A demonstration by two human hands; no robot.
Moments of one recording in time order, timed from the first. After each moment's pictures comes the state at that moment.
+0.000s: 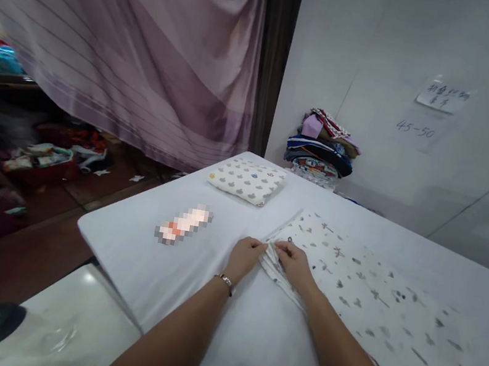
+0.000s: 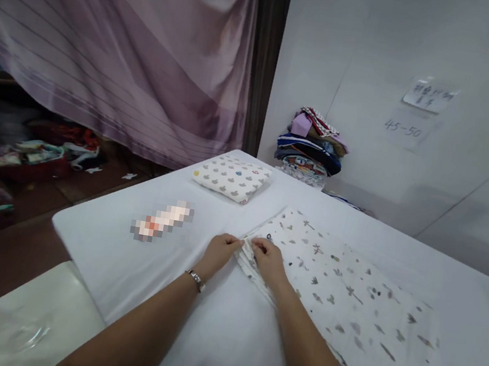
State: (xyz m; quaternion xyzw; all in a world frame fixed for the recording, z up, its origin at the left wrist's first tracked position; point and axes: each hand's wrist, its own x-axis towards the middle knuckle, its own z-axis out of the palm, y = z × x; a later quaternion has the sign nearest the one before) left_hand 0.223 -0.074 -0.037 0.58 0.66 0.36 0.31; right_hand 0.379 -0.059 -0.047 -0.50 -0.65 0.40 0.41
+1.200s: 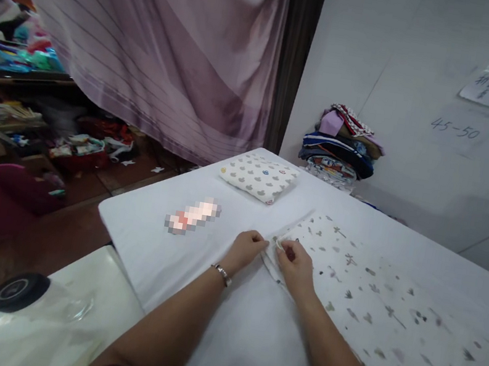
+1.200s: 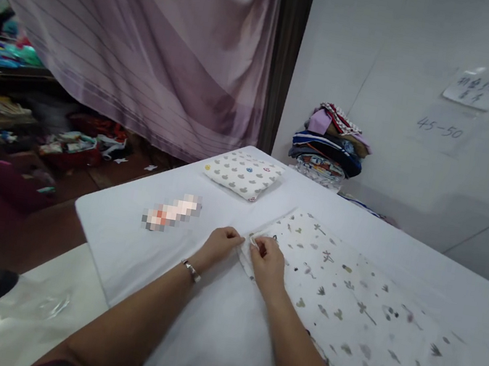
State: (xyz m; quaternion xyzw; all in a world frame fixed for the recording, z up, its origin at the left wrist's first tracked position) left_hand 0.214 -0.069 -0.034 0.53 0.66 0.38 0.36; right_hand 0.370 -0.068 -0.040 -0.49 -0.69 0.29 0.45
